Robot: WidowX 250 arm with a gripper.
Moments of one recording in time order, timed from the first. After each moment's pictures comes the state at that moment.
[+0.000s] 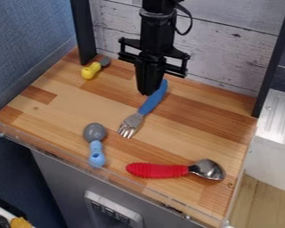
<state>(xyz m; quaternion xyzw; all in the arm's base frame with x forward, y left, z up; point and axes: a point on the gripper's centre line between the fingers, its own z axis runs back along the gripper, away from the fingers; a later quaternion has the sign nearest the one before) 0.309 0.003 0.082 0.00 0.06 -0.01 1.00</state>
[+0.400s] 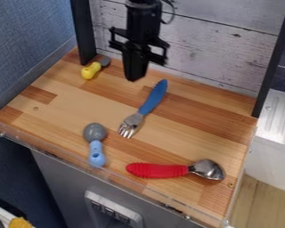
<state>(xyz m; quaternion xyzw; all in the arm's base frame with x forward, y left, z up) 0.334 0.048 0.079 0.00 0.06 -0.06 1.00</state>
